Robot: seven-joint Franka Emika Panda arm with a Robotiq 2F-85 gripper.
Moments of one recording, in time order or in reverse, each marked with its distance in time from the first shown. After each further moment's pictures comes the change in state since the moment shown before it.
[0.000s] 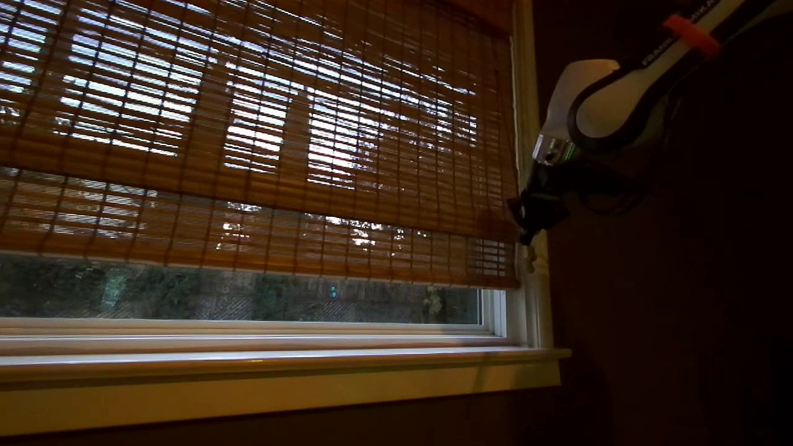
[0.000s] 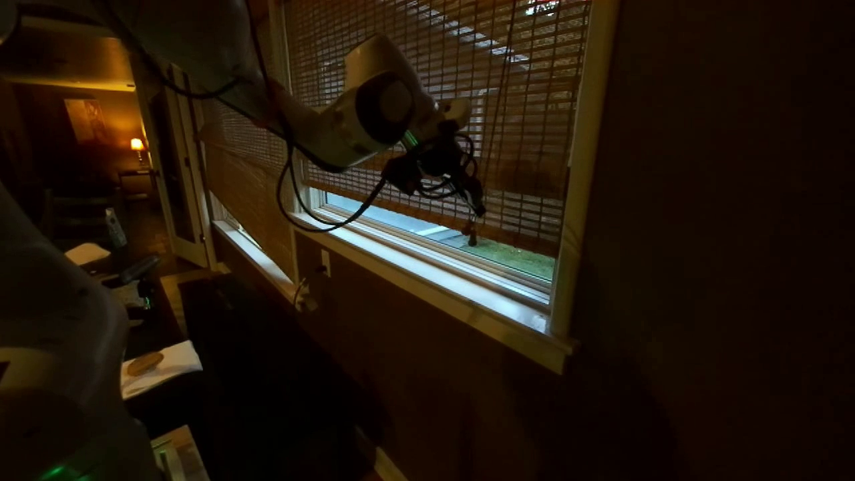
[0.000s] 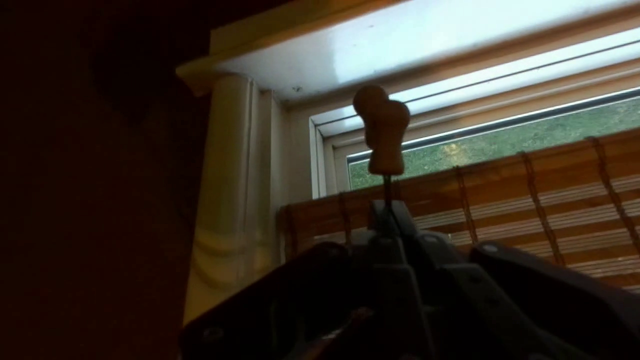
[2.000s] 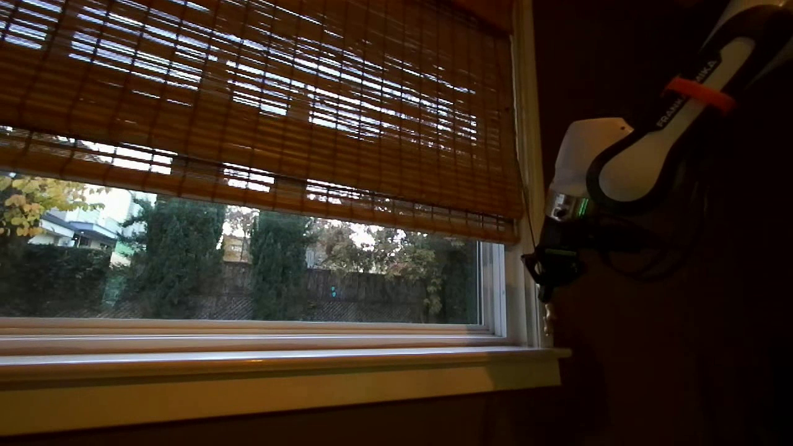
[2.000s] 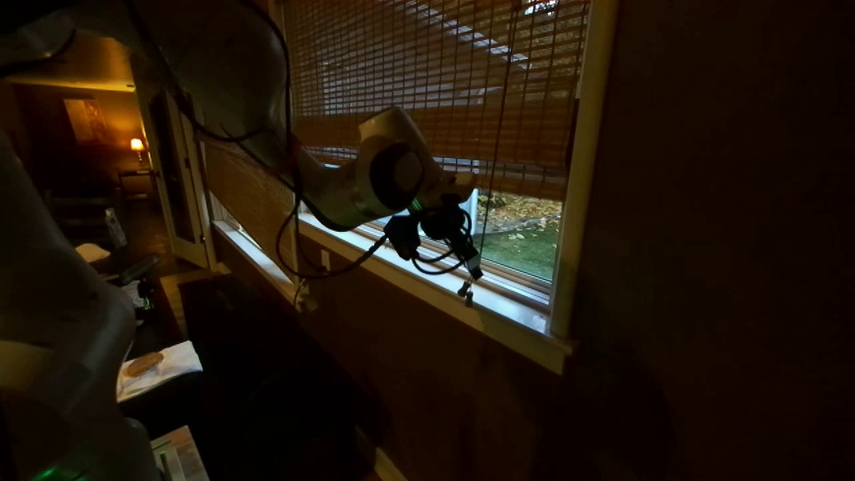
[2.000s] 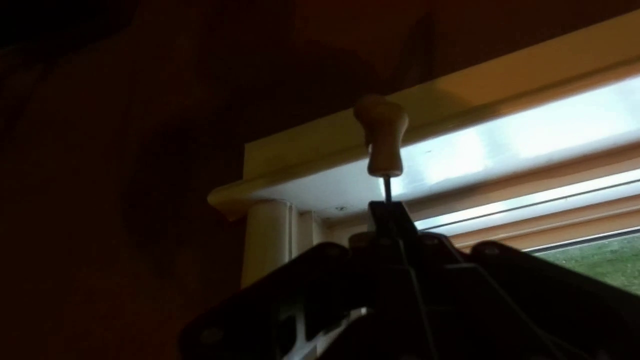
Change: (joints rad) arm -0.093 0.113 0.041 -0.132 -0.093 0.126 0.122
